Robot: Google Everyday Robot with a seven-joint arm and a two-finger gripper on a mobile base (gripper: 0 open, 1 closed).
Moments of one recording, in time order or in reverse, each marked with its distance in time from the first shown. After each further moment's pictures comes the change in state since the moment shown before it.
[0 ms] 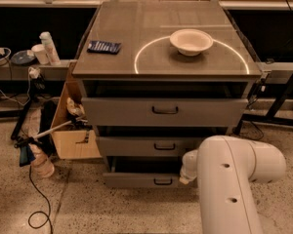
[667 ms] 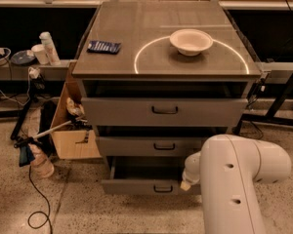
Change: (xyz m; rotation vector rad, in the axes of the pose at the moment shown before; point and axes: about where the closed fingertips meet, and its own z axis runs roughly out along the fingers) arm 0.015 0.013 -0.006 -0.007 0.007 0.014
